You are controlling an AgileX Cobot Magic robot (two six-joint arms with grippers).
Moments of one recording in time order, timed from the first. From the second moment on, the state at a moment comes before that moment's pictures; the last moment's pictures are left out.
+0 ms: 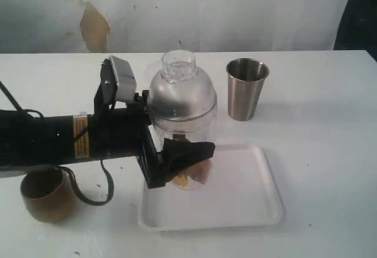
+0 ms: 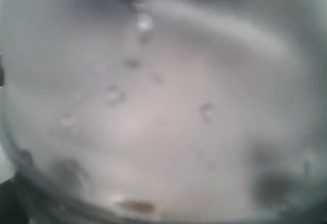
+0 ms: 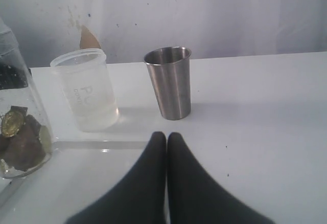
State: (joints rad) left arm -0.53 1.73 -0.71 0.96 -0.98 -0.59; right arm 0.18 0.01 -0.01 0.00 0.17 0.18
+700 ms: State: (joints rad) left arm -0.55 2.01 -0.82 0.88 -1.03 -0.43; right arm 0.18 0.01 -0.01 0.00 0.17 0.18
